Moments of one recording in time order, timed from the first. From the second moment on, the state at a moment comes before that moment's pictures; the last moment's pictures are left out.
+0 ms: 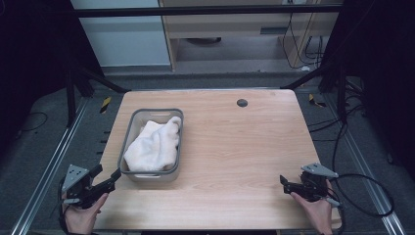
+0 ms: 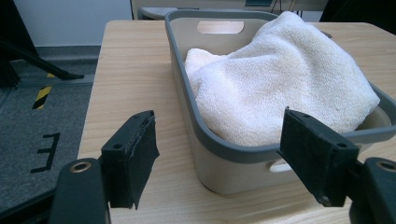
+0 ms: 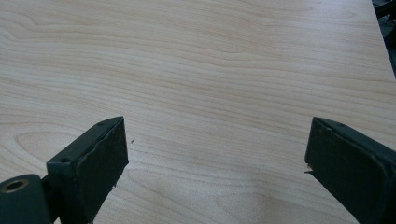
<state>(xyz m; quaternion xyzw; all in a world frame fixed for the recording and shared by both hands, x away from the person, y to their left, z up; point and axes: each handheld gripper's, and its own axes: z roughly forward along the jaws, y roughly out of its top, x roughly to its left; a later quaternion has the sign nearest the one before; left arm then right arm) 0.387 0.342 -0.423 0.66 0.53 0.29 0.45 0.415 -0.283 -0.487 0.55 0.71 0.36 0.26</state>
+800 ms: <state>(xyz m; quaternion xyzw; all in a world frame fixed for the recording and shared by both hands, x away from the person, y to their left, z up) 0.420 0.326 -0.372 0.70 0.48 0.27 0.45 0.415 -0.283 -0.489 0.55 0.71 0.34 0.26</state>
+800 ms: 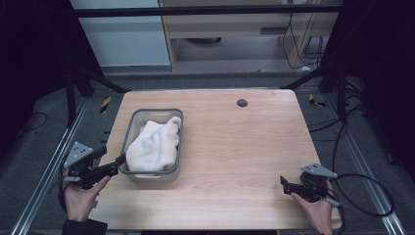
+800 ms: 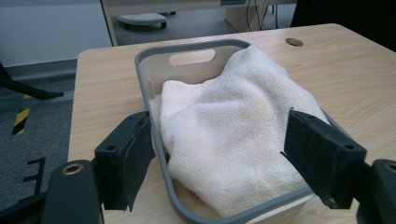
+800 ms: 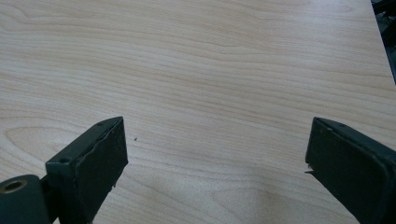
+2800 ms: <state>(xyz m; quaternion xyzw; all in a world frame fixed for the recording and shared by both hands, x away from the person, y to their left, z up) 0.524 0.217 -0.378 0.81 0.47 0.17 0.31 0.421 -0.278 -0.496 0.55 0.74 0.31 0.23</state>
